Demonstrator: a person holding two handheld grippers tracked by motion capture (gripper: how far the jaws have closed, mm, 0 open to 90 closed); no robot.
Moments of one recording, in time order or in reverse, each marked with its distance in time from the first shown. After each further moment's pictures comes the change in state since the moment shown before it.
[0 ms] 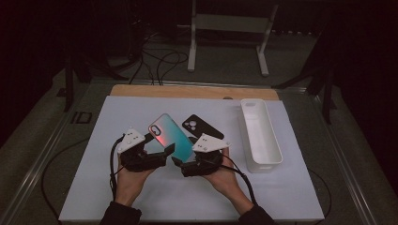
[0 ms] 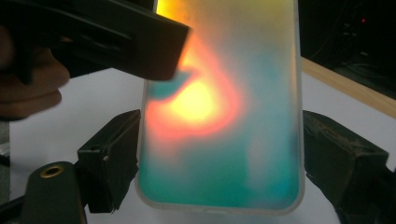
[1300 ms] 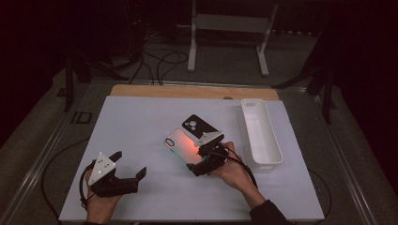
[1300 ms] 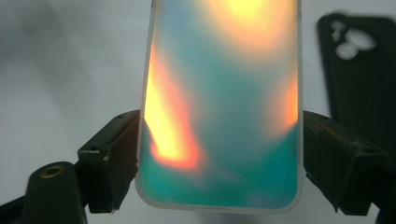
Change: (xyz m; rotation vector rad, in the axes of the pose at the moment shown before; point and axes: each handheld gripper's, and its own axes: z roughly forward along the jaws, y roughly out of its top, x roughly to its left) left arm 0.034 -0.062 -0.062 0.022 0.152 0.096; right arm -0.036 -0.022 0.013 0.443 0.020 0.056
